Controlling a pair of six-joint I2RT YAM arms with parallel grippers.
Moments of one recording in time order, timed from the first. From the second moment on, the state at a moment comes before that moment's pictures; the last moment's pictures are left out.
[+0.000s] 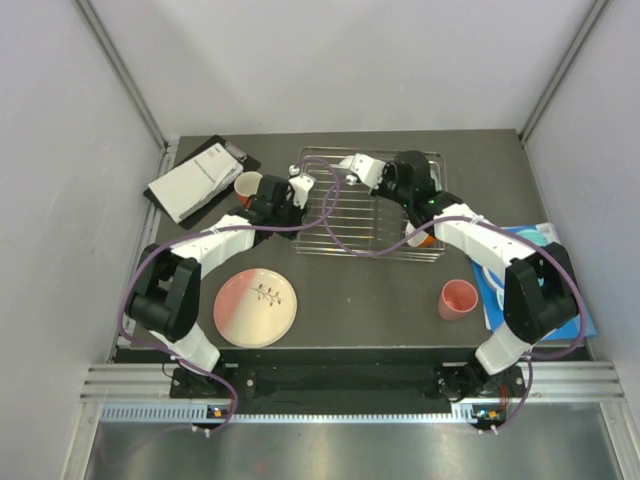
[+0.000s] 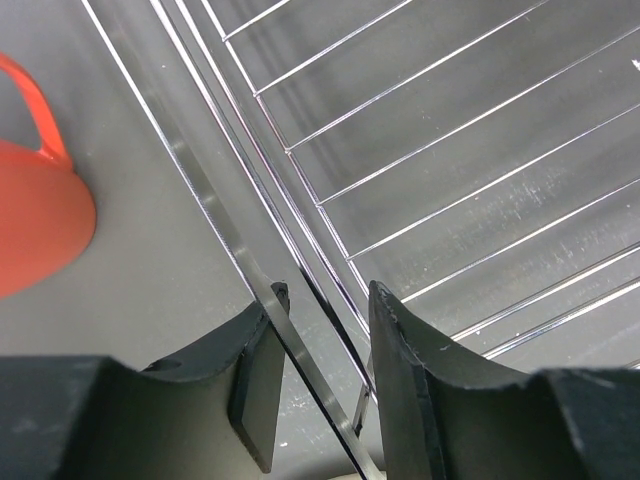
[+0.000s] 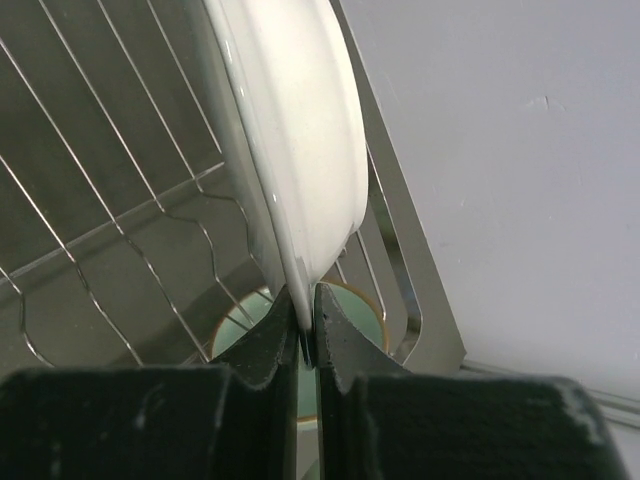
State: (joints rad) left arm -0.43 1.65 1.07 -0.19 0.06 0.15; right arm 0.49 1.61 1.19 -0.02 0.10 -0.89
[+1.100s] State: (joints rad) left arm -0.40 1.65 1.07 -0.19 0.05 0.08; right arm 0.39 1.49 1.07 0.08 0.12 -0.82
